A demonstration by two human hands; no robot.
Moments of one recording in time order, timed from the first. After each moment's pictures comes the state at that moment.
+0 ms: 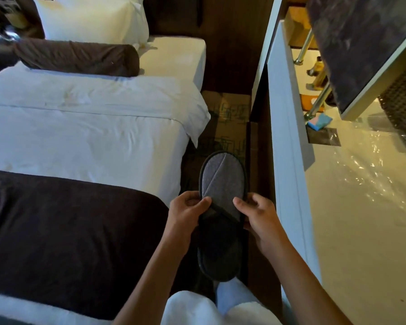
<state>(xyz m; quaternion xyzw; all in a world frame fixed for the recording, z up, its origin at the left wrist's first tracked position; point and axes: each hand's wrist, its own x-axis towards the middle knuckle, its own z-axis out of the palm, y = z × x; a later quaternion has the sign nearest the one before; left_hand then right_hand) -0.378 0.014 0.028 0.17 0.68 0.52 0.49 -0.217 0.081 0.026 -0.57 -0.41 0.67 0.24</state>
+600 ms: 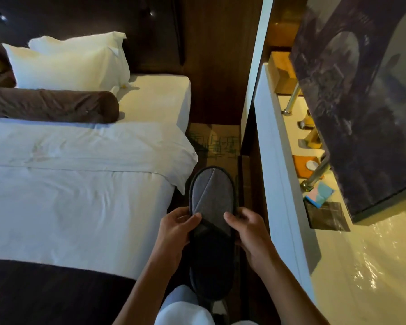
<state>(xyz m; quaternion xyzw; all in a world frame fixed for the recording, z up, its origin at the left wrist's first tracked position) -0.440 0.258 0.032 0.20 0.65 0.53 0.51 -0.275 0.321 0.033 -0.55 -0.41 0.68 0.25</state>
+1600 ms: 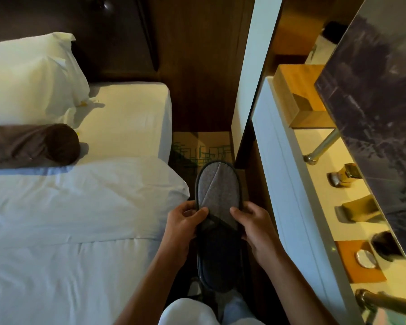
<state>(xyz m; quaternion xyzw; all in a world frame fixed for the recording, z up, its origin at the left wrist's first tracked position) -0.562 0.597 0.012 0.21 0.64 0.48 0.56 -0.399 0.639 0.009 -0.62 -0.38 0.63 0.28</state>
